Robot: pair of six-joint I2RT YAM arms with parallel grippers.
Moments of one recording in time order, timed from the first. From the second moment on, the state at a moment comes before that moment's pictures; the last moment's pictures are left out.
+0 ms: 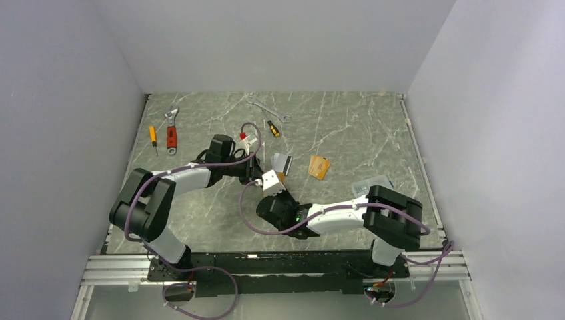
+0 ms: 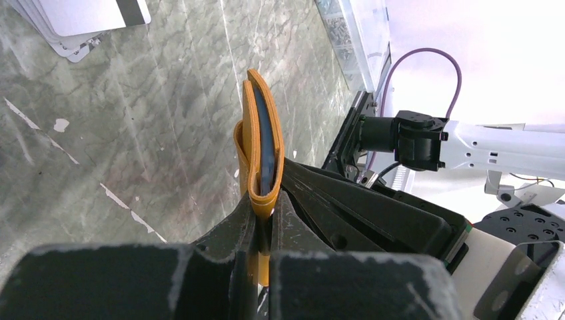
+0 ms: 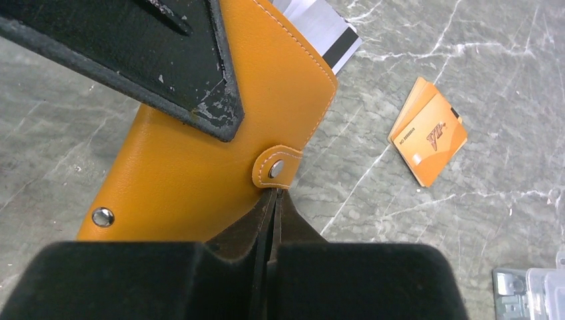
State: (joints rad) left arm -0.41 1.60 0.77 0.15 0.90 -0.59; right arm 1.26 1.67 0.80 0.10 0.92 0.26
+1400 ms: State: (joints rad) left arm -0.39 1.55 0.76 0.20 1.00 -0.62; right arm 1.18 1.27 0.56 0.28 0.83 0.30
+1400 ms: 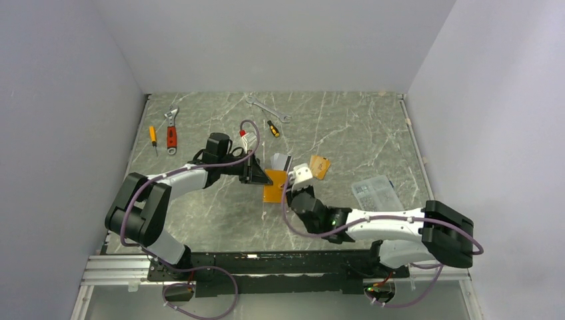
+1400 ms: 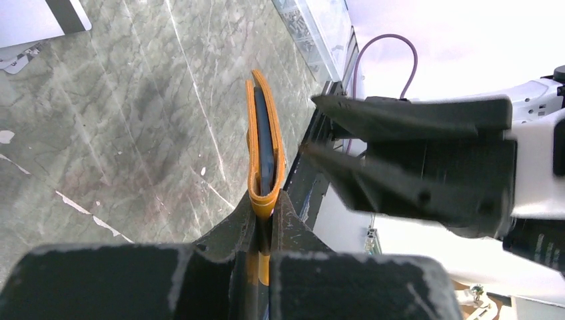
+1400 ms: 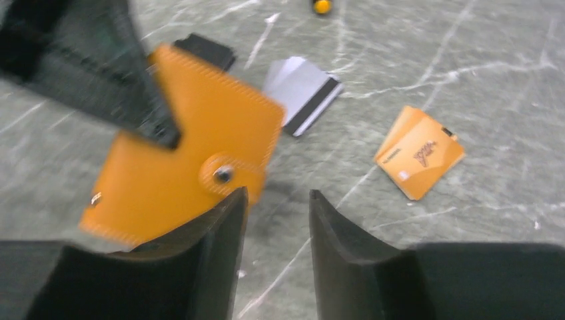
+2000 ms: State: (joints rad) left arm -0.37 1.55 0.76 0.20 1.01 -0.63; right arm 1.27 1.39 0.56 0.48 0.76 -0.12
